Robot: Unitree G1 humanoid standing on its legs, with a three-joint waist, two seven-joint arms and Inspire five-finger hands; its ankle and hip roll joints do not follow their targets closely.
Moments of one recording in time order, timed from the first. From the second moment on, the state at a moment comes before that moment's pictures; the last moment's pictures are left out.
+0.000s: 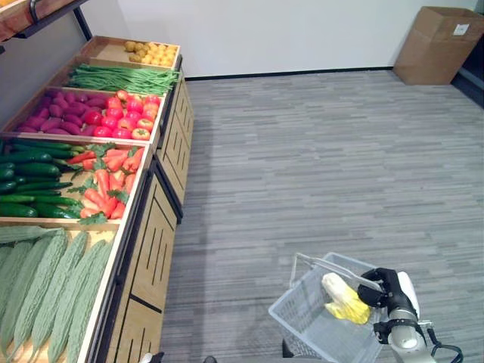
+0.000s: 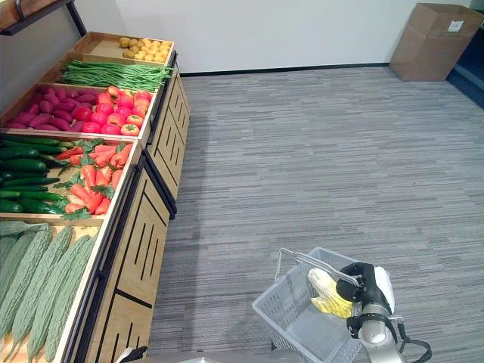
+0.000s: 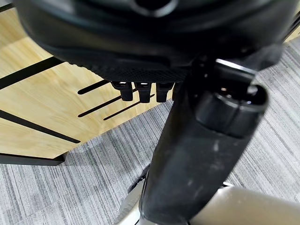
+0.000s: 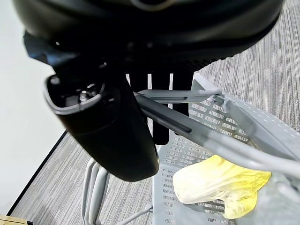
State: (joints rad) left arm 0.11 0.22 -0.17 1.23 0.26 -0.06 0.20; right arm 0.17 -0.46 0.05 0.64 -0.07 -0.14 -0.34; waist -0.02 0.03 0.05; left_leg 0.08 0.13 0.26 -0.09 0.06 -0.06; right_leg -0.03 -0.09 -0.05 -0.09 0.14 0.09
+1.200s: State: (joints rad) left arm 0.08 0.15 -0.18 1.21 0.20 -0.04 0.31; right arm 0.12 -0.47 0.06 0.50 -0.18 -0.18 -0.50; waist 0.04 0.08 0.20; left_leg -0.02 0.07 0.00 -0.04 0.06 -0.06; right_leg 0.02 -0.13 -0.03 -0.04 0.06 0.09
